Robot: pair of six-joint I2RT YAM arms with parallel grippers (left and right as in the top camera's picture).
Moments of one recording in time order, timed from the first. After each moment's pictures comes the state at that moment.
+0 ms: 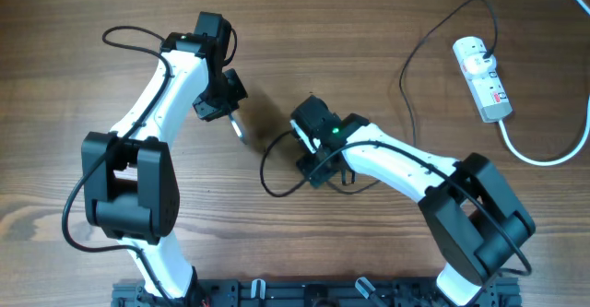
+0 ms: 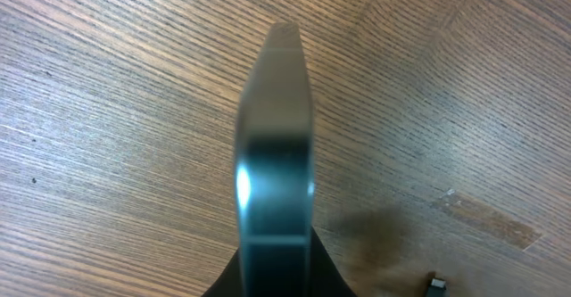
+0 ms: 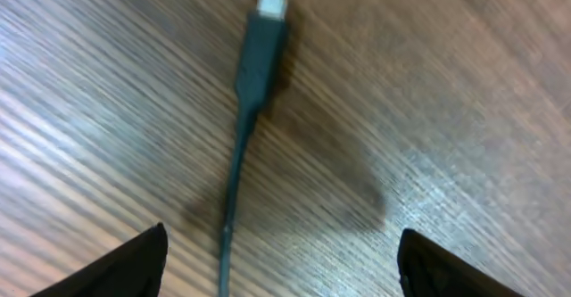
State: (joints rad) left arm -0.19 1.95 1.51 -1.05 0.04 -0.65; right arm 0.71 1.85 1.09 -0.63 0.05 0.00
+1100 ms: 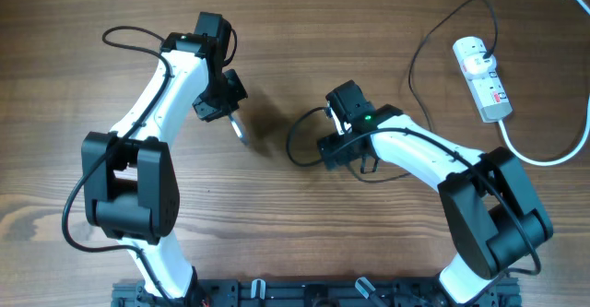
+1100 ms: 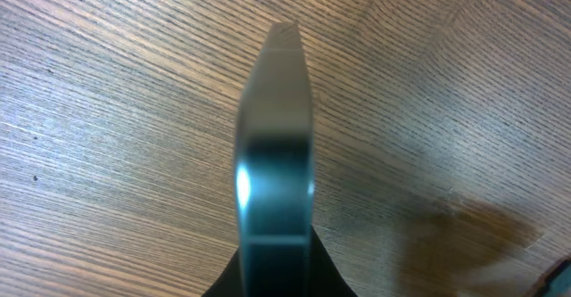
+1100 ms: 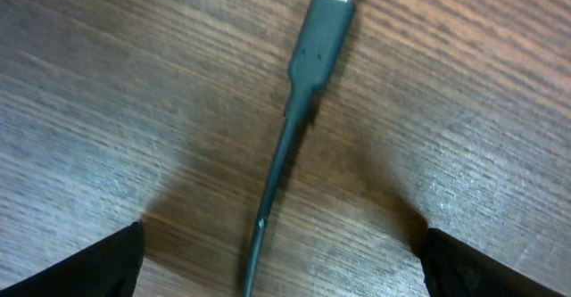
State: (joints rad) left arm -0.19 1.95 1.51 -1.05 0.04 -0.65; right arm 0.53 1.83 1.02 -0.52 0.03 0.12
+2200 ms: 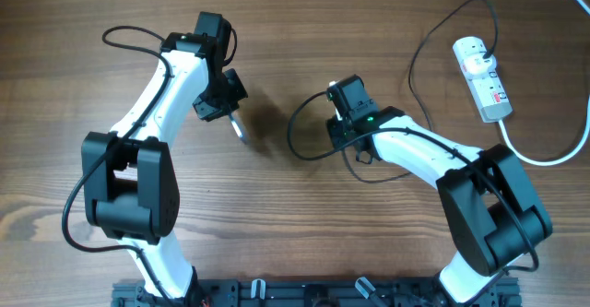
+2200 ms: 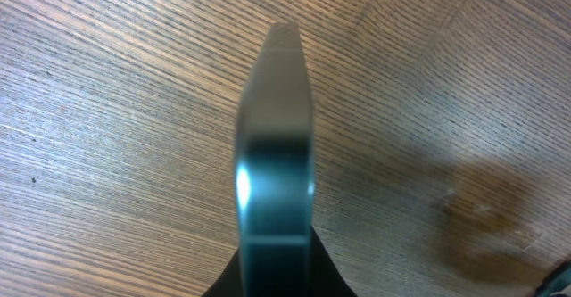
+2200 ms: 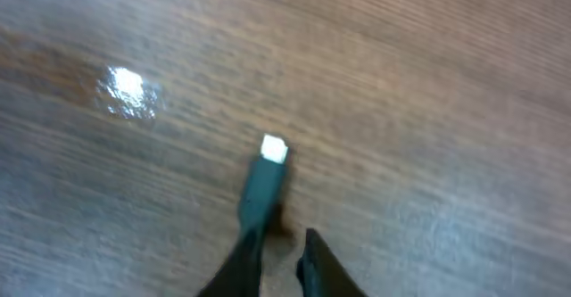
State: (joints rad) left arm -0.19 1.95 1.51 -1.05 0.04 -0.65; right arm 0.51 1.83 1.00 -0.32 0.12 0.13
